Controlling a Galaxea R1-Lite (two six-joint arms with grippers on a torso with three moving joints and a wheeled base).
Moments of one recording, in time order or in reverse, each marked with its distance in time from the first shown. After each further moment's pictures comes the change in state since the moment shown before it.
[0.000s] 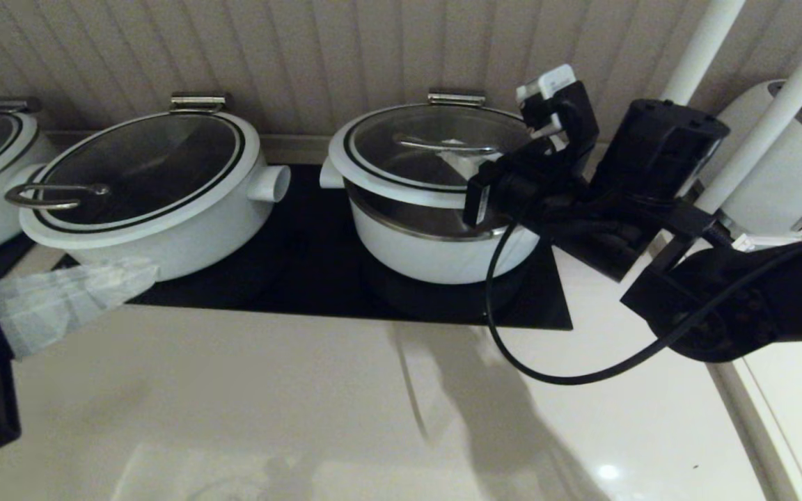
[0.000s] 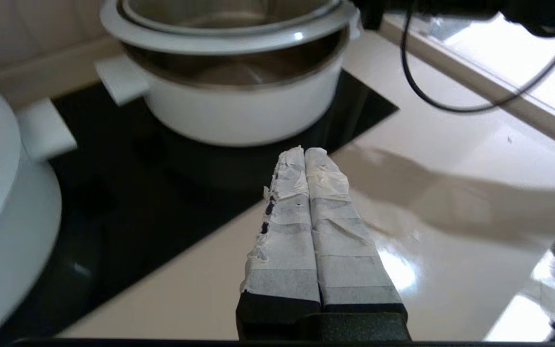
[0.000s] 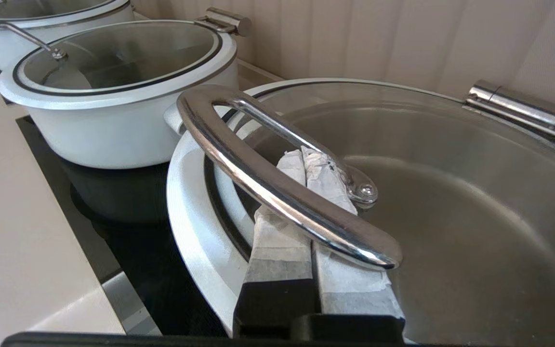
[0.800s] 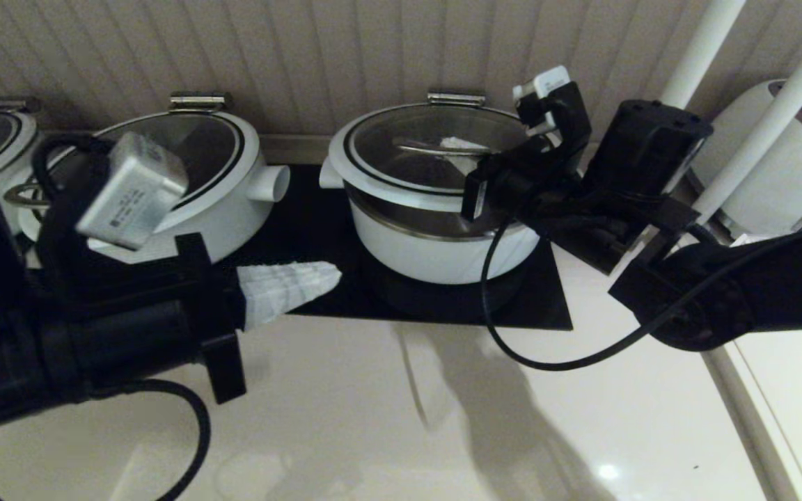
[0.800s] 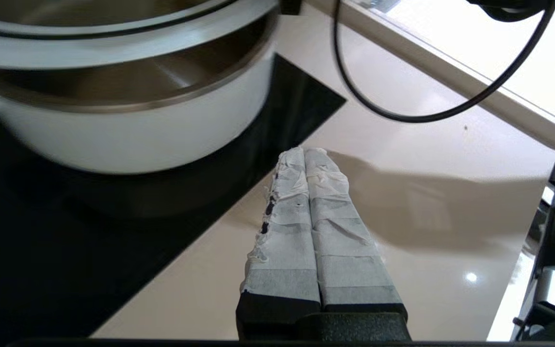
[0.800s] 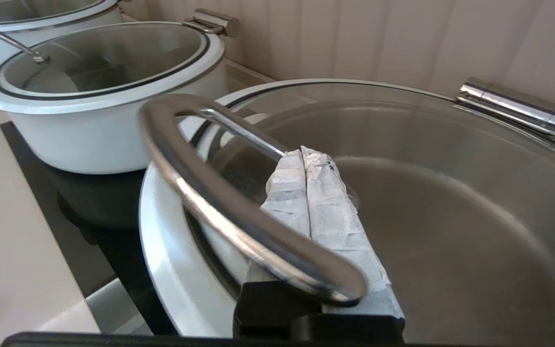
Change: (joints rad) left arm -0.365 0.340 -0.075 -0.149 0.186 0.005; right arm -0.019 0.037 -0.041 -0.002 0.000 0.012
